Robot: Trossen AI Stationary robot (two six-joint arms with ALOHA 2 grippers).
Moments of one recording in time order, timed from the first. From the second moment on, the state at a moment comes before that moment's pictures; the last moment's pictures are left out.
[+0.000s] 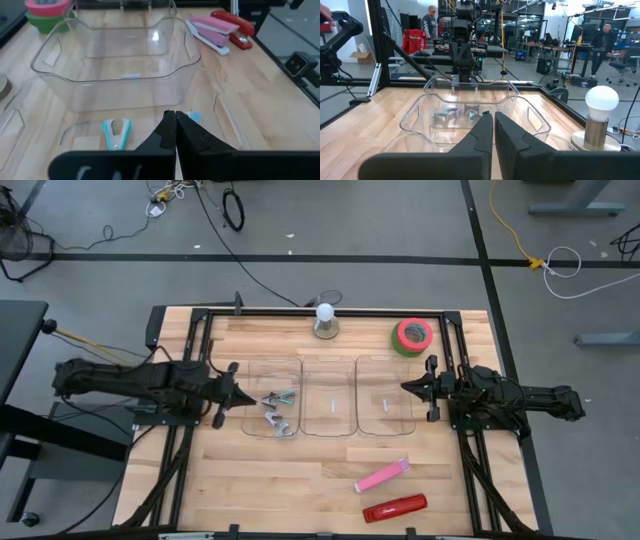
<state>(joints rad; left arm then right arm) -0.03 0.49 0.35 -0.28 0.07 0.01 -0.06 0.03 0.02 0.04 -0.01 -0.07</state>
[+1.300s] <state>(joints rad) -0.03 0.09 0.04 0.05 0.05 -0.04 -0.06 0.03 0.02 0.04 -0.01 -0.07</state>
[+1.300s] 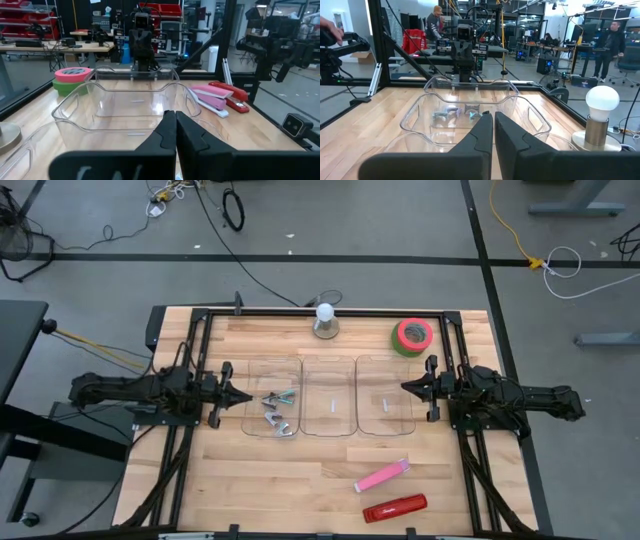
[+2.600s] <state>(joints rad) -0.03 0.01 0.01 0.04 0.04 -0.07 -0.06 0.03 0.02 0.04 -0.01 -0.07</state>
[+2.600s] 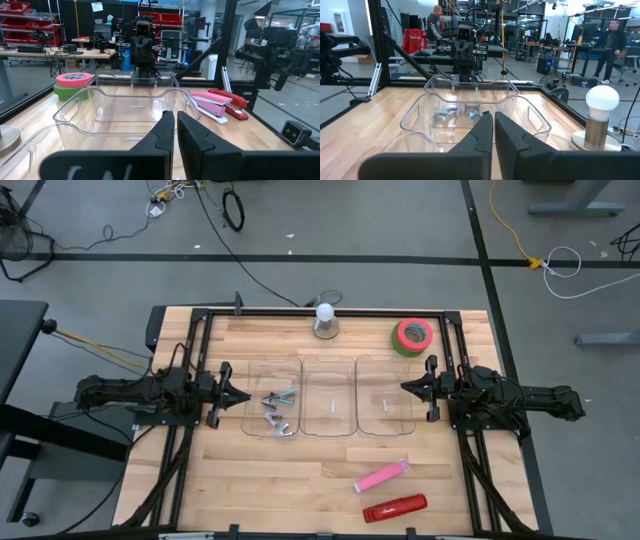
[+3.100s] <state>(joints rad) -0.03 0.01 0.01 0.05 0.04 -0.07 -0.06 0.03 0.02 0.04 -0.01 -0.07</state>
